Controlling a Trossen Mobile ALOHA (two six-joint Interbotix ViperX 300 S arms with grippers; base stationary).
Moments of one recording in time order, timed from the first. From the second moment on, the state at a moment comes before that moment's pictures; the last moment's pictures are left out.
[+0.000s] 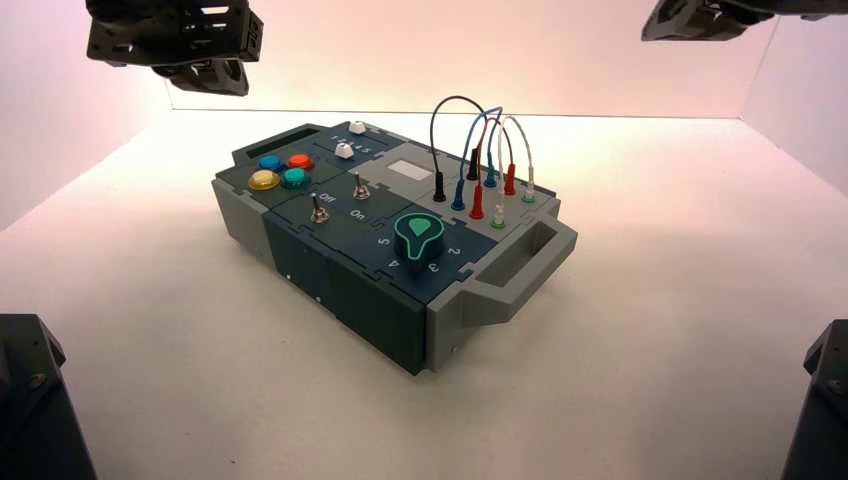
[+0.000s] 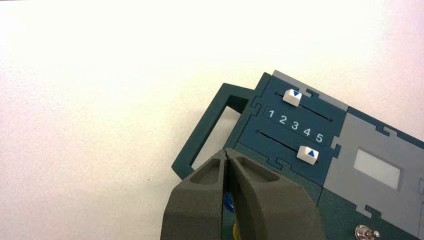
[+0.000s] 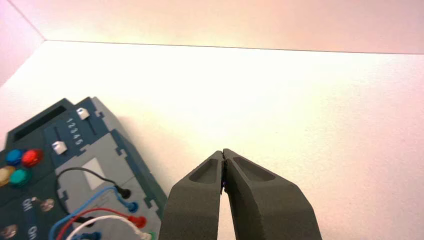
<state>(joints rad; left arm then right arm) -0.28 -0.23 1.04 -0.23 -0.04 0.12 0.27 -0.58 1.13 0.50 0.02 -0.32</state>
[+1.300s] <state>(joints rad) -0.27 0.06 0.87 -0.22 0.02 0.16 0.46 -0.59 1.04 0.46 0.21 -0.34</state>
